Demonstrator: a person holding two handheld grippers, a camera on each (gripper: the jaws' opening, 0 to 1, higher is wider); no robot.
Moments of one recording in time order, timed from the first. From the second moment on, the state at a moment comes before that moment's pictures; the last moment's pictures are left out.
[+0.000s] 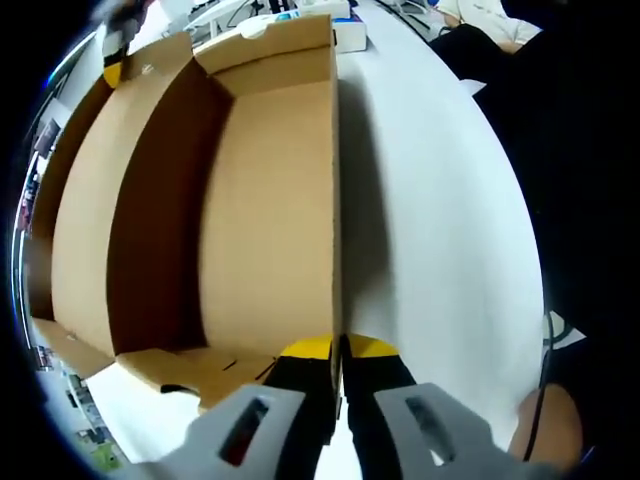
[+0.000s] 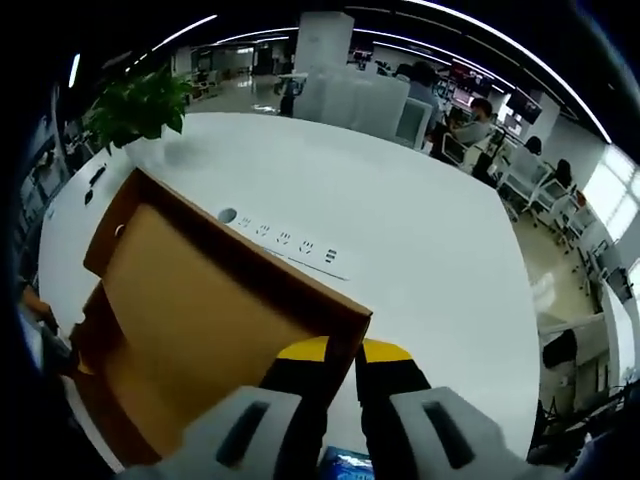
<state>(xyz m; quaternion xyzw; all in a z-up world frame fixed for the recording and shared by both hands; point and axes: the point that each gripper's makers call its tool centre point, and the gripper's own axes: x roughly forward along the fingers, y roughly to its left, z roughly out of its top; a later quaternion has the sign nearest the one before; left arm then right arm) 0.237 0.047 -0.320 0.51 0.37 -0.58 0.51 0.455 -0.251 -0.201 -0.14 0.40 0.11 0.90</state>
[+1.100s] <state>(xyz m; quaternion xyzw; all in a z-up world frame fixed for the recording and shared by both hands) 0.238 0.046 -0.319 0.51 0.37 -0.58 0.51 0.410 -0.245 -0.144 -0.15 0.22 0.07 0.96</state>
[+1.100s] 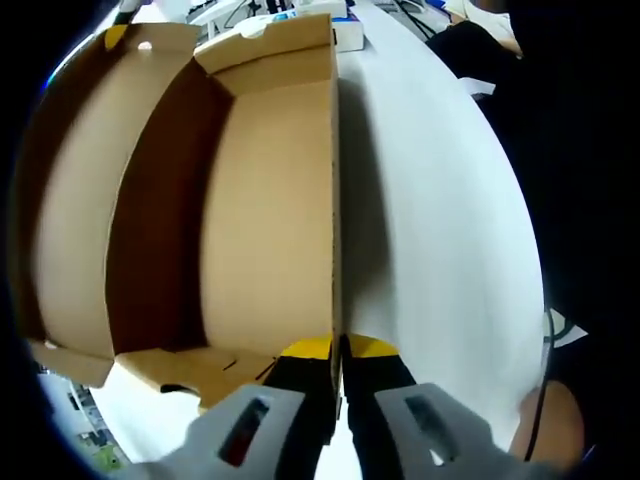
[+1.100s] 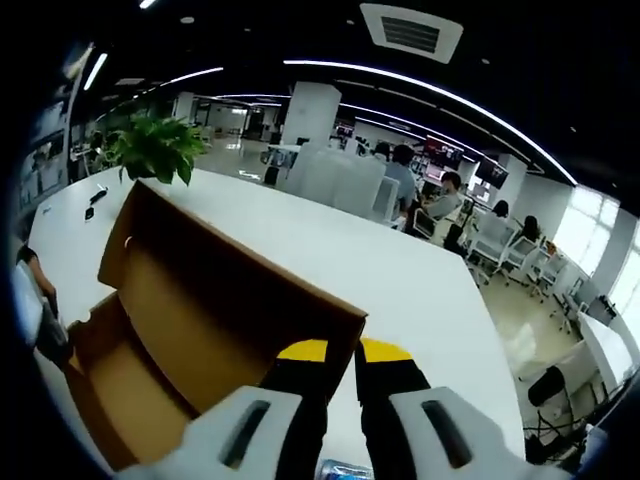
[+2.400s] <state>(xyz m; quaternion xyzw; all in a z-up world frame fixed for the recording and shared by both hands) 0.226 0.047 -0.317 0.51 0.37 -0.58 0.51 0.362 -0.233 -0.122 -0.15 0.13 0.07 0.98</state>
